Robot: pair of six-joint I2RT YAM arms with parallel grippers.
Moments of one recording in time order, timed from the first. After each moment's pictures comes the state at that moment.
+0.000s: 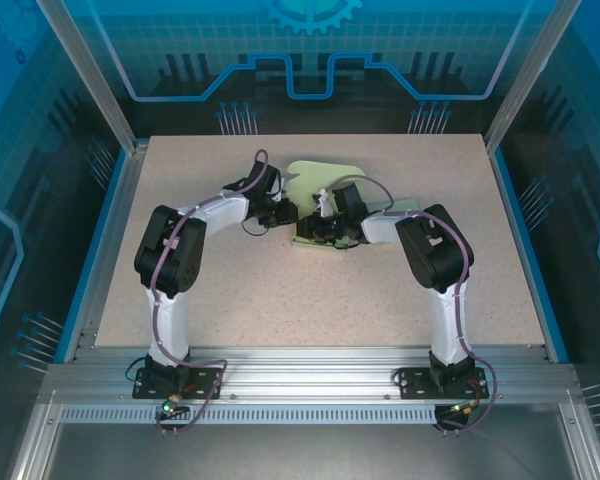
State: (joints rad) left arm -0.35 2.05 1.42 -0.38 0.33 -0.50; right arm 0.46 2.13 1.23 0.12 -0.71 0.65
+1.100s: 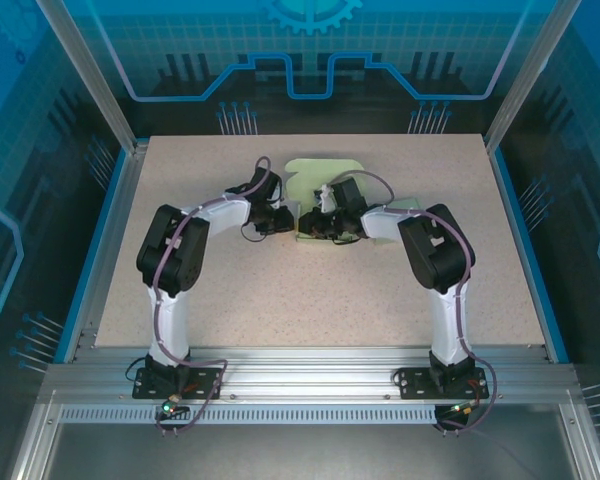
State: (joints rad) left arm -0.36 2.05 1.39 -0.43 0.26 -0.50; right arm 0.46 2.12 1.30 0.00 -0.64 0.66
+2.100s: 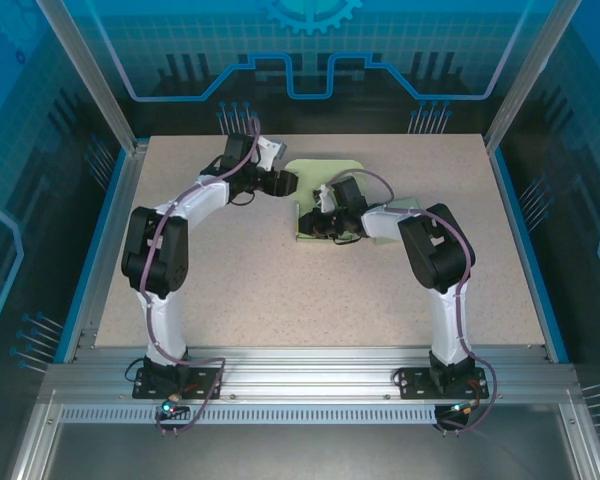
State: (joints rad) left arm -0.24 2.02 1.54 -0.24 0.51 -0.04; right arm 0.46 2.12 1.30 -0.01 -0.67 0.60
